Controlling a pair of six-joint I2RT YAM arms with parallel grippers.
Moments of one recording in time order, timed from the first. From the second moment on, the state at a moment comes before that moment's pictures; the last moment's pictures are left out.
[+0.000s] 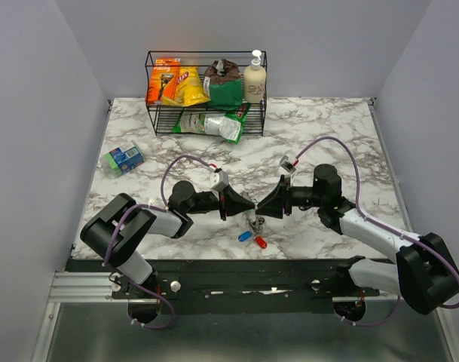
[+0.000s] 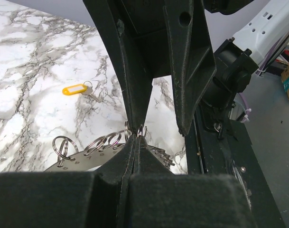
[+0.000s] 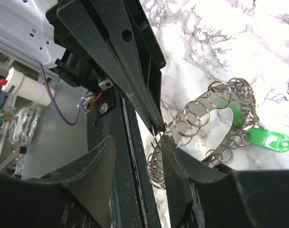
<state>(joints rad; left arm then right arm) -0.64 1.58 0.41 1.32 0.84 -0.37 0.47 1.18 0.49 0.43 -0.96 0.42</state>
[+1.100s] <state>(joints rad) -0.65 1.55 0.42 1.32 0.85 -0.43 0.47 1.15 0.42 0.53 -0.90 0.47</state>
